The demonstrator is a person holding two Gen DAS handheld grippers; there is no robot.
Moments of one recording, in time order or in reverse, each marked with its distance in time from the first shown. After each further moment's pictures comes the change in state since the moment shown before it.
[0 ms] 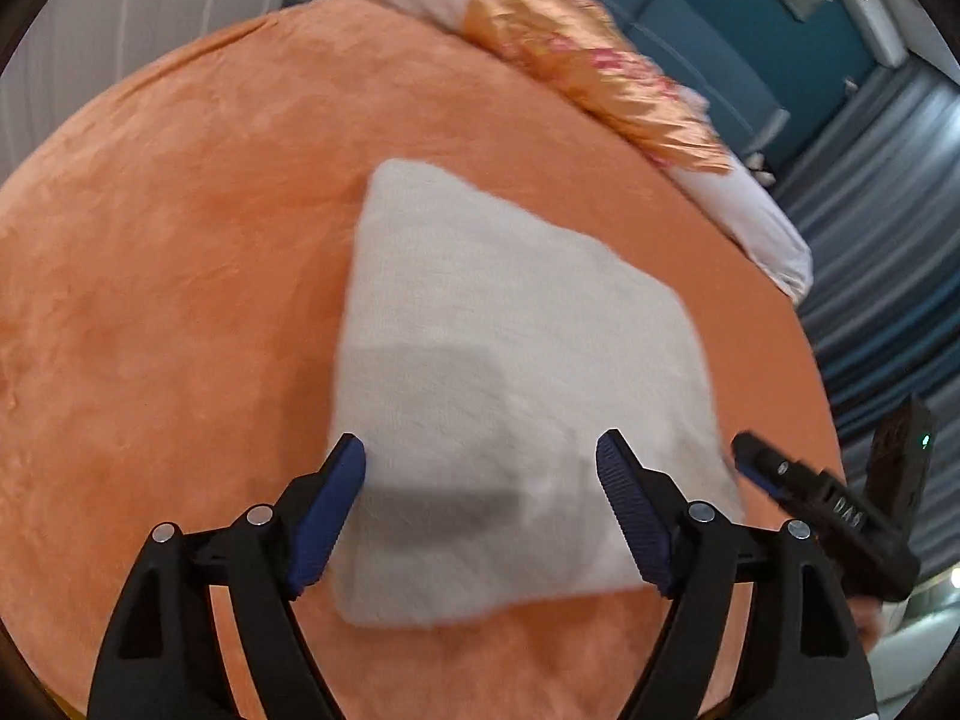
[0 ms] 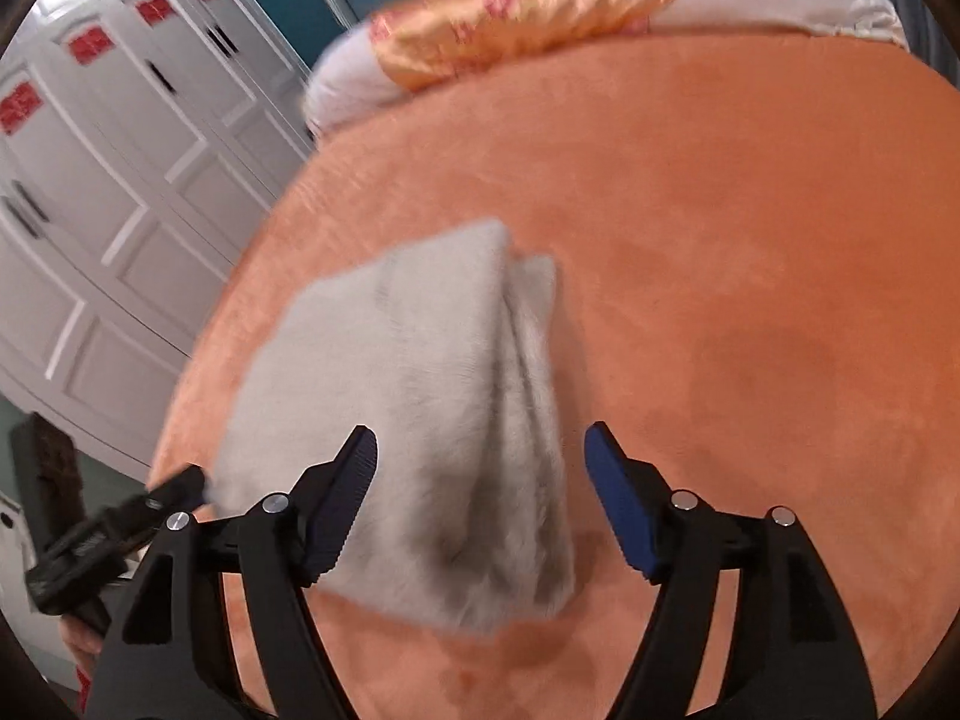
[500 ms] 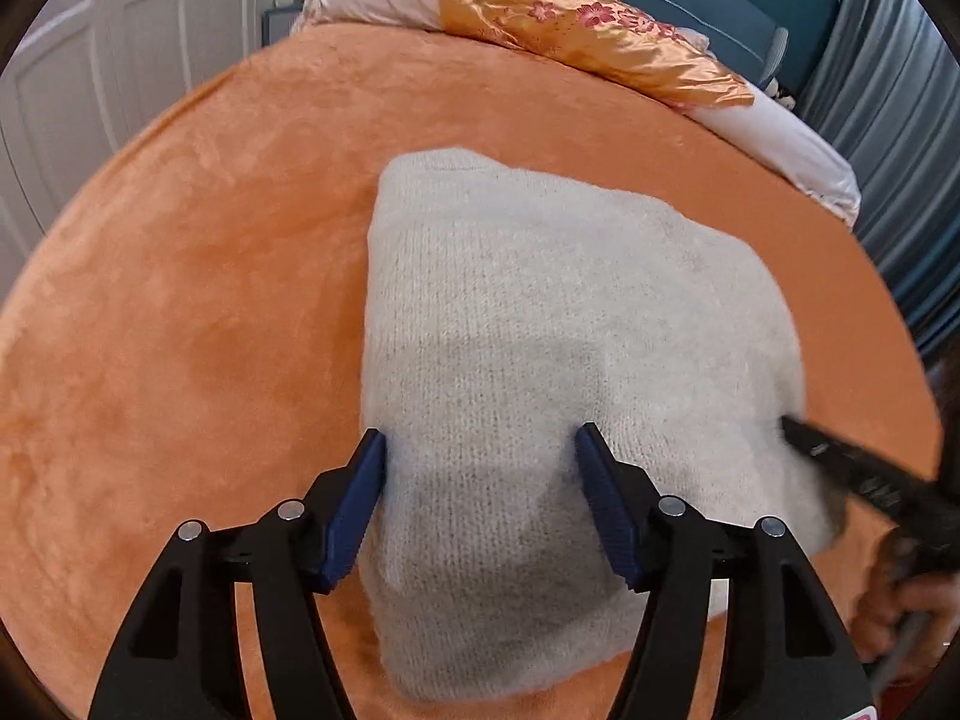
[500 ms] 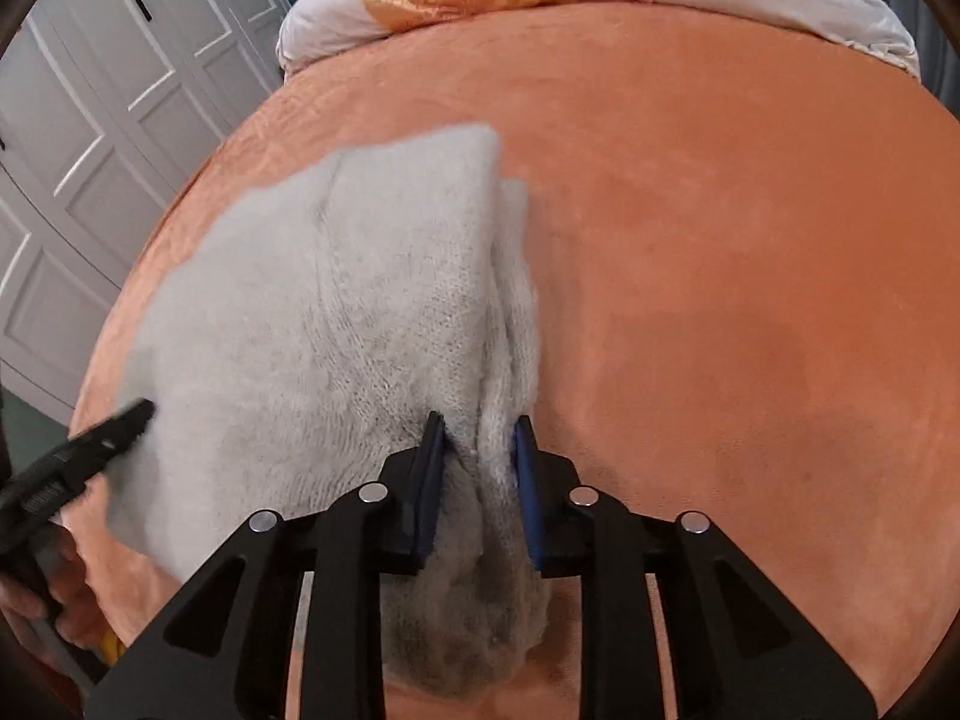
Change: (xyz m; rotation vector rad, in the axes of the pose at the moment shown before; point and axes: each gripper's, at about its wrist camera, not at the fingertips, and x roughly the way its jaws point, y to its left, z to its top) left arm 0.031 -0.021 -0.006 0.224 -0.003 0.198; right arm 0.045 -0.001 -0.011 -0.093 0.060 -0.128
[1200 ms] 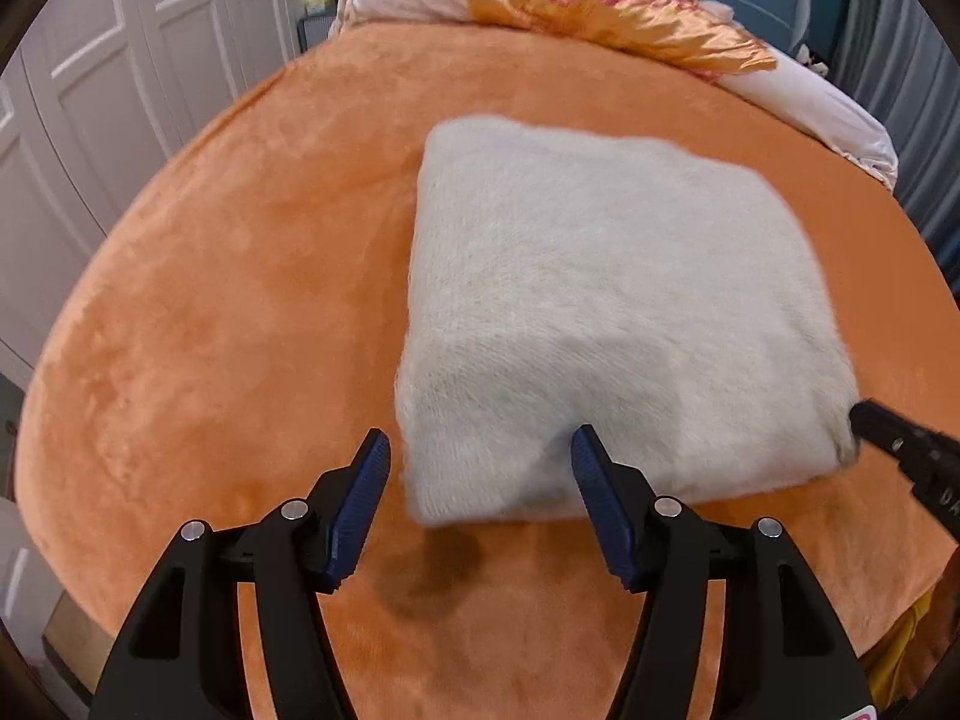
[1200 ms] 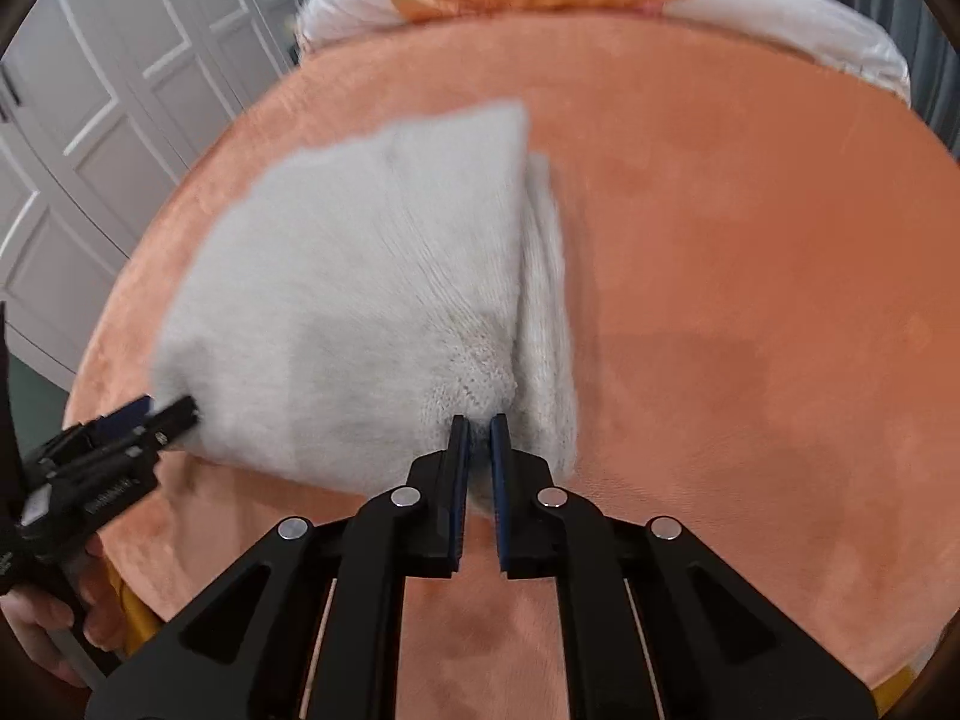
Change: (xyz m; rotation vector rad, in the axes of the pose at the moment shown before) left arm -0.041 -0.014 -0.045 0.034 0.011 0.164; right arm -0.062 0.019 -0.047 -0.068 -0.011 -0.052
